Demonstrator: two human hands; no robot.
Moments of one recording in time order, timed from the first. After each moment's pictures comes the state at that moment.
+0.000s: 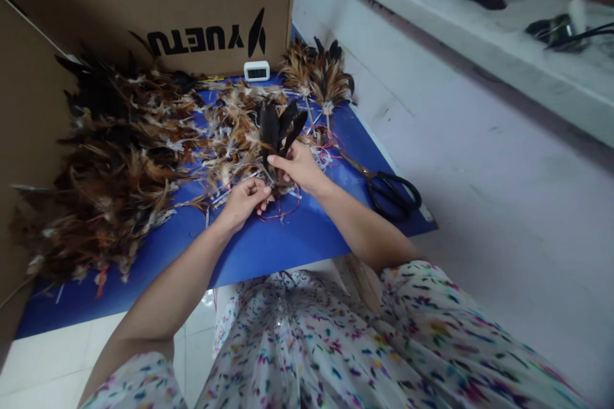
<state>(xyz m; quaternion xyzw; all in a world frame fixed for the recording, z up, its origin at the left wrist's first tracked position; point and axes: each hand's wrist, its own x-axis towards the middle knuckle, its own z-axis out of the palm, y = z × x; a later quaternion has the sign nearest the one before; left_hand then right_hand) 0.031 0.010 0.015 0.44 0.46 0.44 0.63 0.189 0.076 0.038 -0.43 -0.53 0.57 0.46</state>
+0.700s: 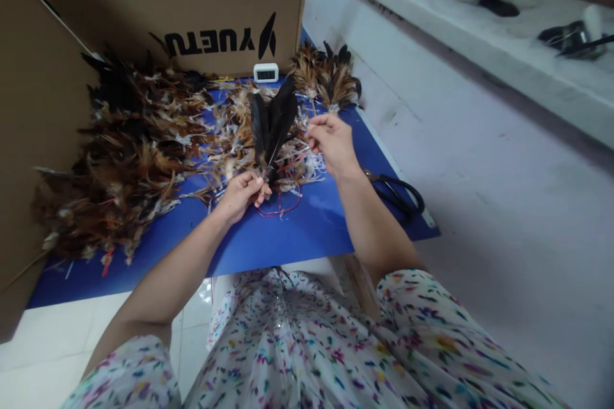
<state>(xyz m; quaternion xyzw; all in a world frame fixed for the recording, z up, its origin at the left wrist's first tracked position) 0.025 0.011 0.012 0.42 0.42 0.49 0.64 0.236 0.099 0.066 -0.46 -0.50 0.48 0.55</state>
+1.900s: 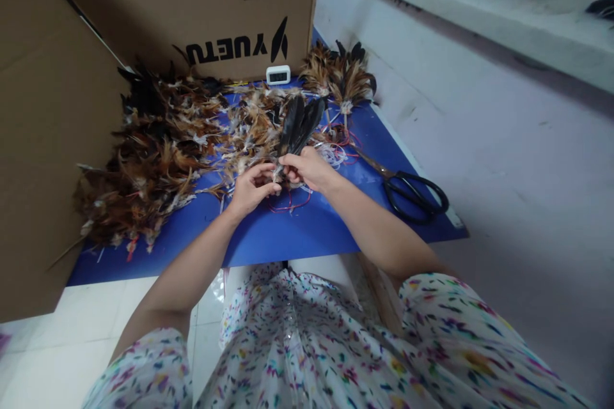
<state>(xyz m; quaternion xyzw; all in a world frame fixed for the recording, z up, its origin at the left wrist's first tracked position) 0.026 0.008 0.014 0.52 0.47 0.52 0.49 0.185 0.061 0.049 -0.41 -0.48 0.68 0.37</state>
